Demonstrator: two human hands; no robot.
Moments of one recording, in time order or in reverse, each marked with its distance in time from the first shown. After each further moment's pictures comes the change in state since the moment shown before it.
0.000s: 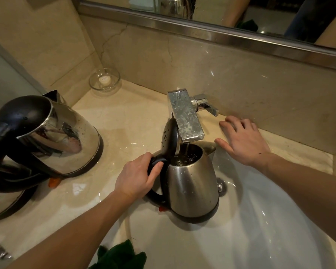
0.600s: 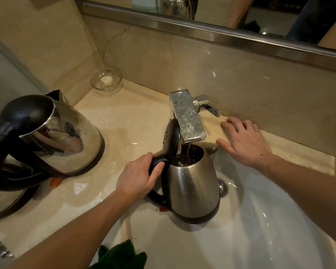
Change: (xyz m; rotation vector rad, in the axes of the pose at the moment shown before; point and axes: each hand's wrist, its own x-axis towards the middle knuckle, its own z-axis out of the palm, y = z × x) left_hand 0.001 -0.001 0.000 0.008 0.015 0.007; right_hand 0.000 0.000 -0.001 -0.009 -0.010 -0.001
